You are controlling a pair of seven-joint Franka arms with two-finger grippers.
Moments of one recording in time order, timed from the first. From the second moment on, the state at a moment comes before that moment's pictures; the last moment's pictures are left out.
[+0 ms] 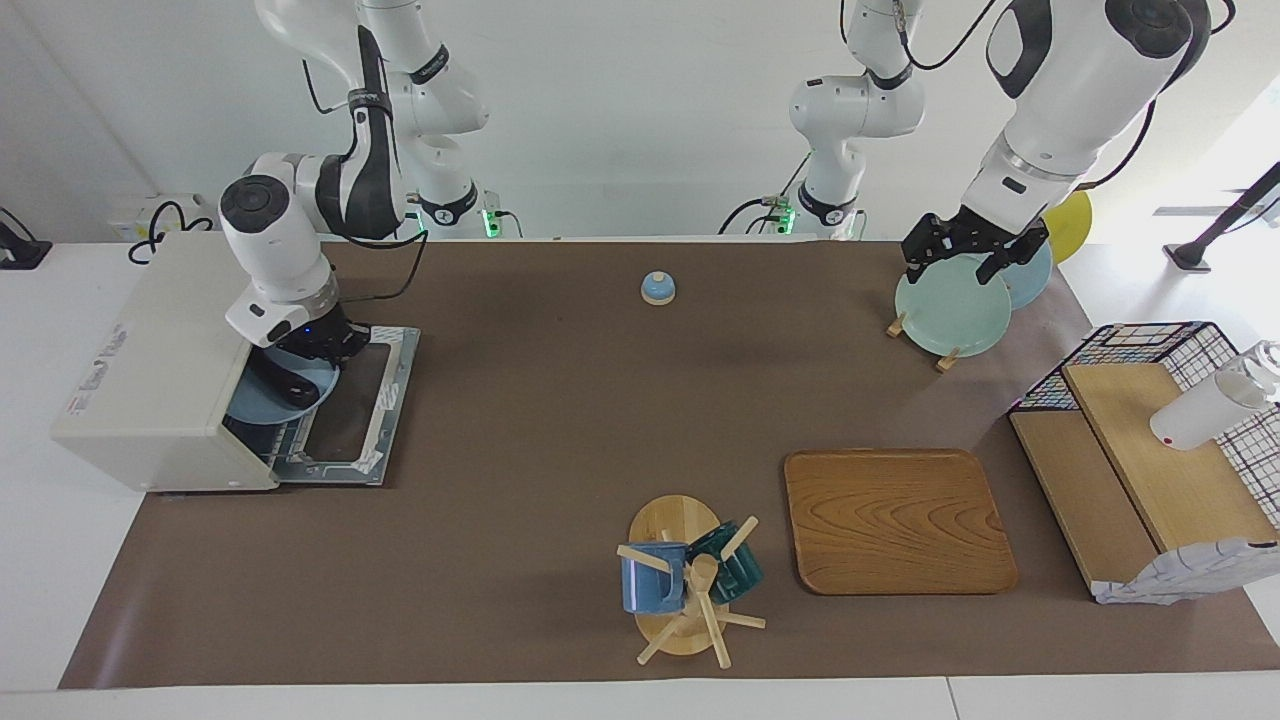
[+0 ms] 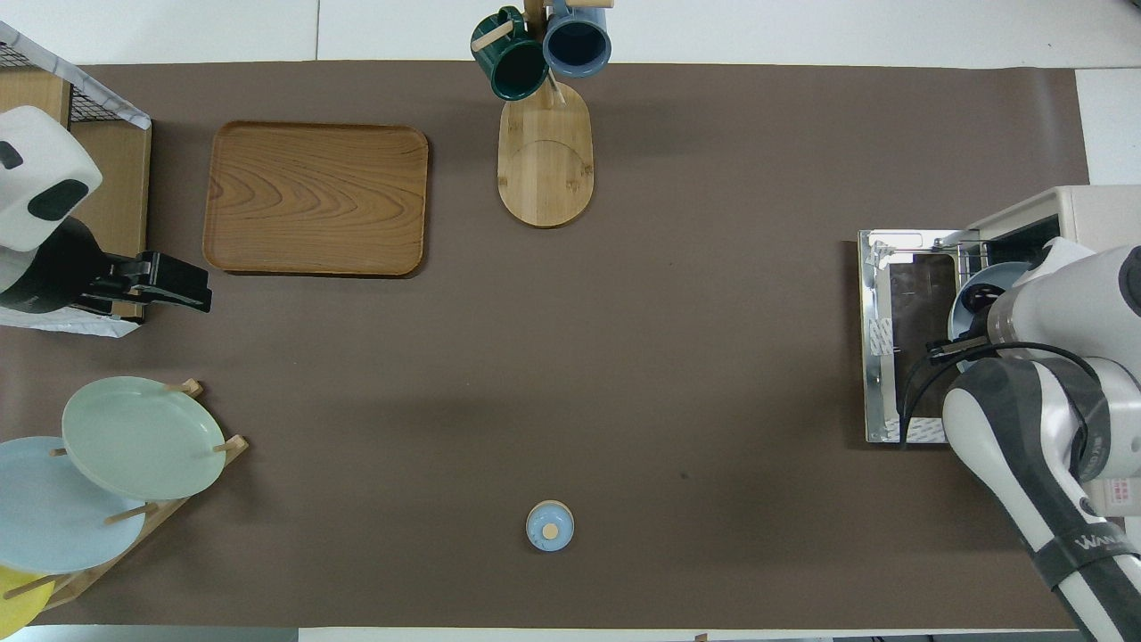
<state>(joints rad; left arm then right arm) -0.10 -0.03 -0.05 -1.66 -0.04 1.55 -0.06 0.04 -0.04 -0.11 -2.26 -0.21 2.16 -0.16</state>
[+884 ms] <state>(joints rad) -0.10 -0.03 -0.05 -1.66 -0.04 1.56 -0.06 0.63 0.19 -0.09 -1.82 -0.15 1.94 0.38</state>
